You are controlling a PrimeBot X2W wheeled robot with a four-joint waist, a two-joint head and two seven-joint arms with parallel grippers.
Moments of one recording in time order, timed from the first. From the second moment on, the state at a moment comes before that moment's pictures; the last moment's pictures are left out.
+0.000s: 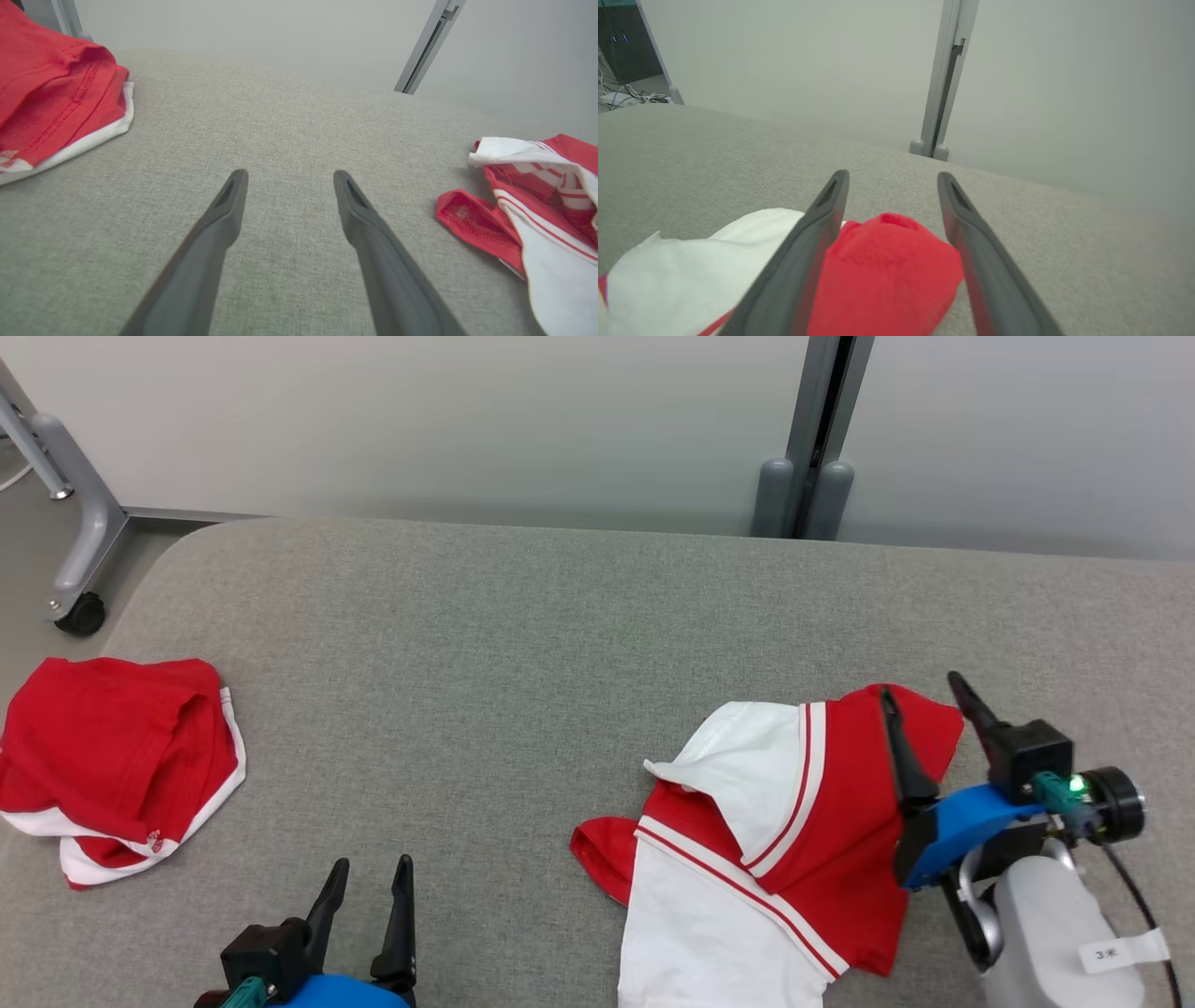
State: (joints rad) left arm -0.04 0.11 -0.17 0.47 -0.35 -0.13 -0.26; right arm -0.42 -0.11 -0.03 0.65 -0.04 0.13 -0.26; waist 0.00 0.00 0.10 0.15
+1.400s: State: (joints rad) left arm -0.04 0.09 -0.17 0.48 -0.35 -0.13 -0.26; right arm -0.32 -0.05 0.17 0.57 -0.08 0.13 -0.26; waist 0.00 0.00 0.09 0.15
